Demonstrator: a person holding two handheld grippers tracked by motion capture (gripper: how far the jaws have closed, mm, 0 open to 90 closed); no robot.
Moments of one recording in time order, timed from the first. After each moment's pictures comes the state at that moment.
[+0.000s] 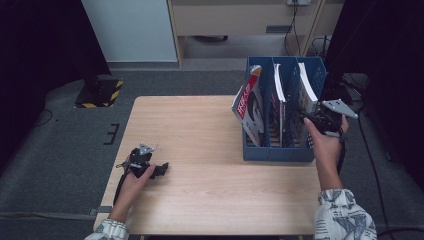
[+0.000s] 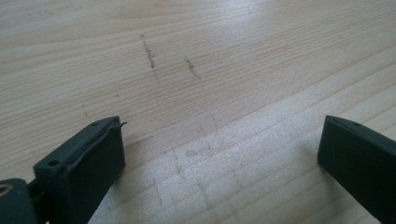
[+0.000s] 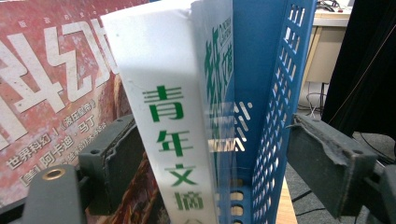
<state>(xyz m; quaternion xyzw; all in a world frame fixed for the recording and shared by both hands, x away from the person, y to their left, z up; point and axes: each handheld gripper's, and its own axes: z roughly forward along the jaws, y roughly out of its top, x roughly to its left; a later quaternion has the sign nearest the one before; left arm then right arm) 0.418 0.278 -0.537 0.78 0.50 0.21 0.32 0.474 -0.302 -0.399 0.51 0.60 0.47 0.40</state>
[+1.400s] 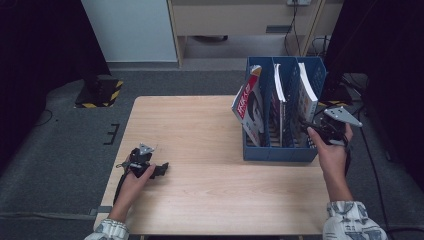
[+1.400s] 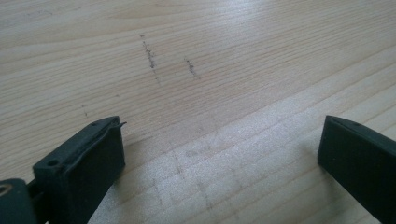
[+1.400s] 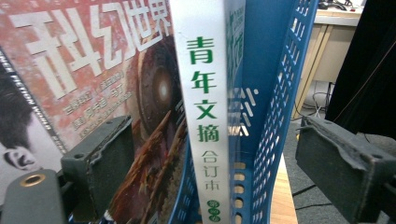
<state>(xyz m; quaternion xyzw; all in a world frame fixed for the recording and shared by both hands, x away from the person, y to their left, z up) 0.418 0.278 -0.537 0.78 0.50 0.20 0.32 0.446 -0.303 -0.400 0.49 0.62 0.46 0.39</state>
